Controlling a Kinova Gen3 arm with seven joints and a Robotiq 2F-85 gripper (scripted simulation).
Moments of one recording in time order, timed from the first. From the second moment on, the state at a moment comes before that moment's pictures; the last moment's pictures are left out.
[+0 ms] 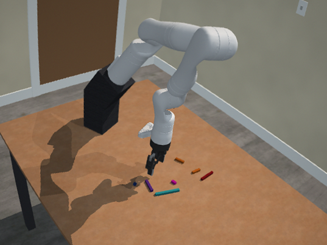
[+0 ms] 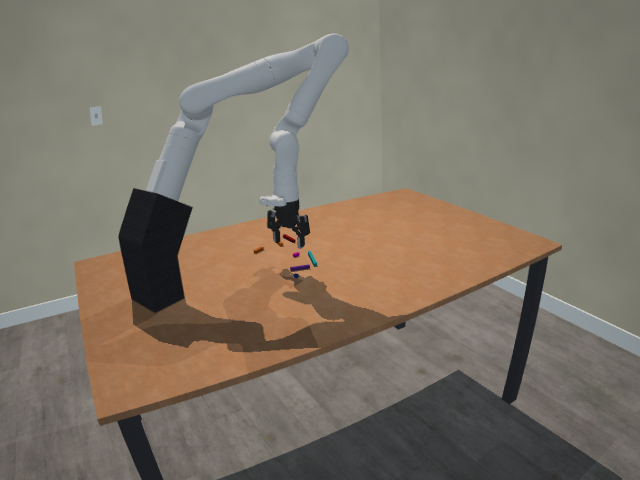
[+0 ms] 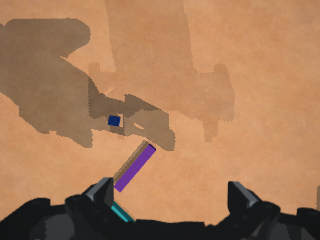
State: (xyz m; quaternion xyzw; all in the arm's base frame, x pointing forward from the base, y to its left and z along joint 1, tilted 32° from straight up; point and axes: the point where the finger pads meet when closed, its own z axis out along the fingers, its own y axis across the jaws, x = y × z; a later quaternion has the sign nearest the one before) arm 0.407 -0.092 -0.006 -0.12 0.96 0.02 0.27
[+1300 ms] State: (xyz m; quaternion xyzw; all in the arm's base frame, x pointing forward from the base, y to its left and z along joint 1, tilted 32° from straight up) arm 0.377 -0.158 -0.023 0.62 0.74 0.22 0.16
